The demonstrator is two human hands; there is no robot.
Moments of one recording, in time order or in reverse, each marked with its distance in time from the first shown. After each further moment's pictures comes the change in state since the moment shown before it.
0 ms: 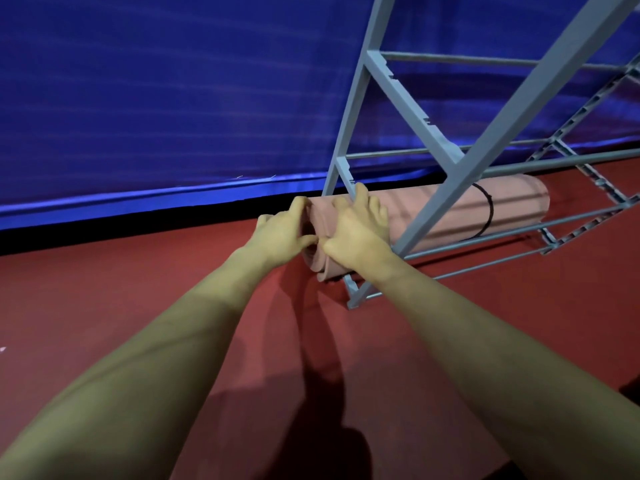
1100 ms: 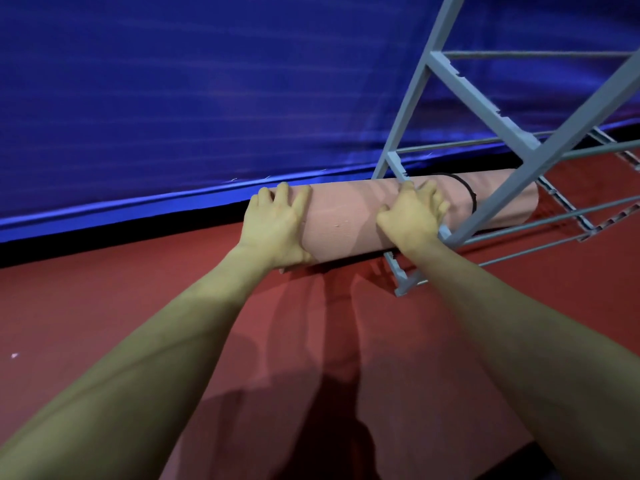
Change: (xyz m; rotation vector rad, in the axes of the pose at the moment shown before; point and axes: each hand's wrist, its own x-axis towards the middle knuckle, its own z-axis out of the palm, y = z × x) left_hand -0.013 0.029 -0.021 0.570 0.129 0.052; right_hand 0.014 0.071 -0.010 0.112 0.144 0.414
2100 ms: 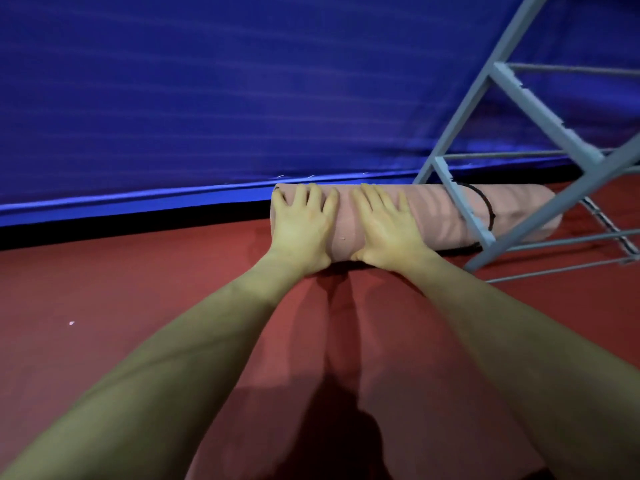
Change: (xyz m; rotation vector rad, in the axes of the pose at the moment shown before) left_hand -0.028 -0.015 -0.005 0.164 0.138 -0.021; right_hand -0.036 -0.050 0.019 -0.295 -0.101 -0.767
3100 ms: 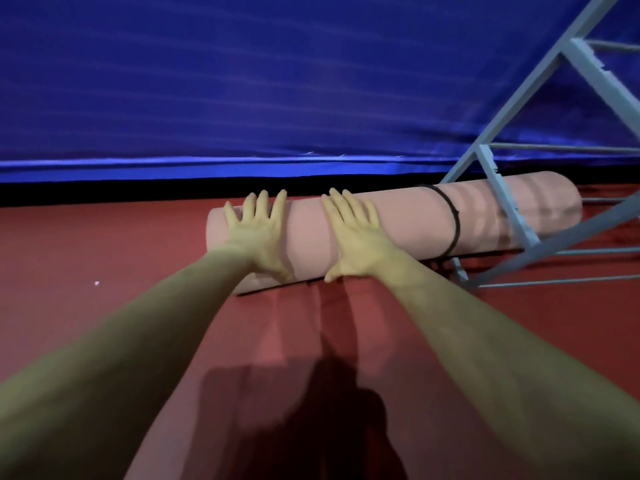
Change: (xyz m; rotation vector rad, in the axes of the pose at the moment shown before) left_hand -0.052 -0.074 0.036 -0.167 -0.637 -0.264; right_hand 0.018 -0.069 0.030 0.094 -0.200 -0.197
